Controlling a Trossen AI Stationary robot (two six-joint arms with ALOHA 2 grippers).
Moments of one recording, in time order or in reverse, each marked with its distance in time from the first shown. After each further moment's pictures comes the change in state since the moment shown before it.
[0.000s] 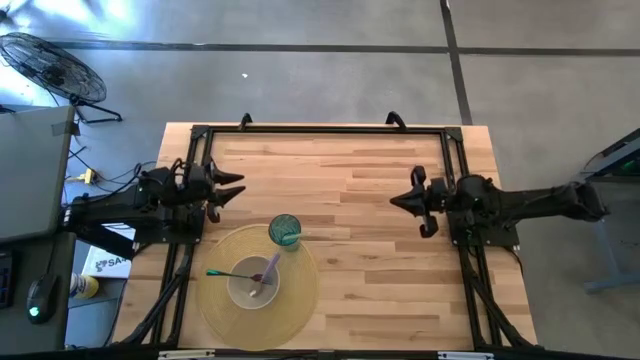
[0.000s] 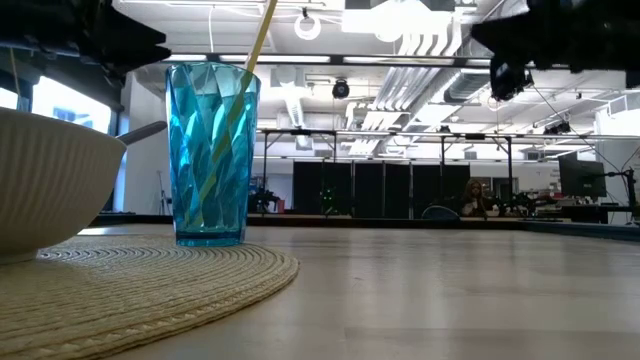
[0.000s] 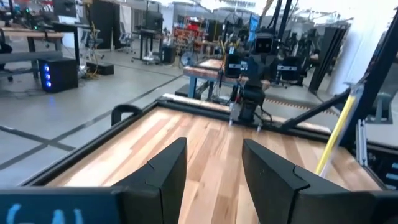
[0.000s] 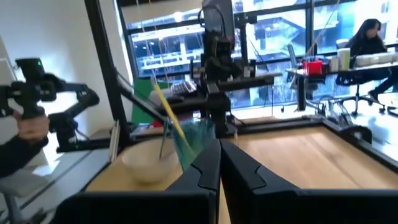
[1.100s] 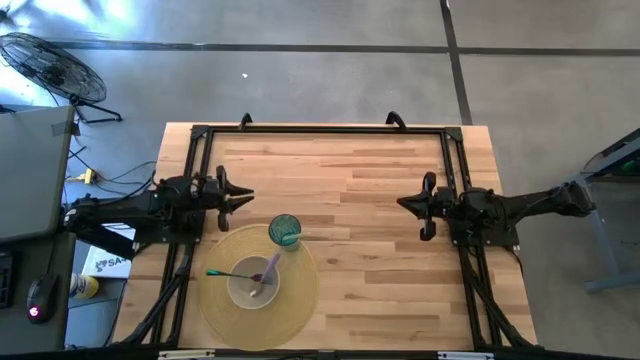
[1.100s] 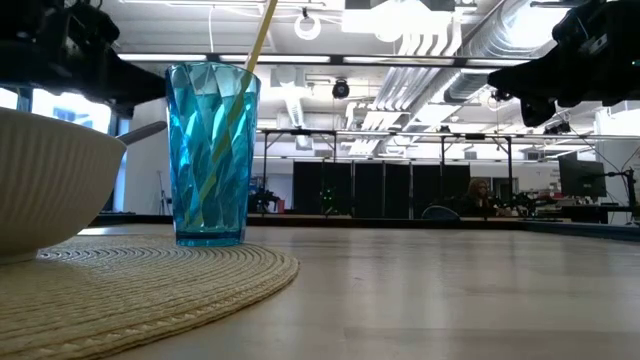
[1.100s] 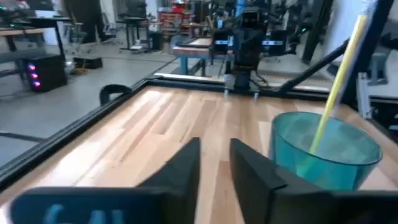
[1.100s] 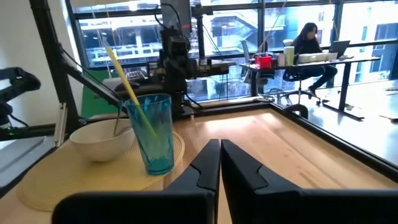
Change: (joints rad) left arm 0.000 -0.005 -0.174 0.092 0.053 0.097; right arm 0.152 -0.277 -0.187 -0.156 0.351 -0.079
